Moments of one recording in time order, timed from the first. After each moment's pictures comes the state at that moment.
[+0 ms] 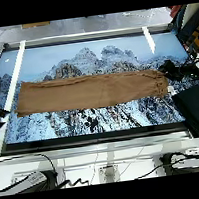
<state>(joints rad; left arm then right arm) 0.82 -1.32 1.00 0.98 -0.99 -1.28 -0.37 -1.43 1.22 -0.95 0.89 1.51</state>
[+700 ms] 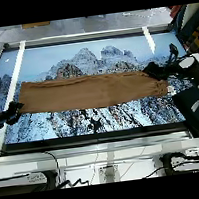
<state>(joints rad) 0.62 -1.55 0.93 0.71 -0.54 -1.29 -0.14 -1.43 1.22 -0.95 0.82 1.47</state>
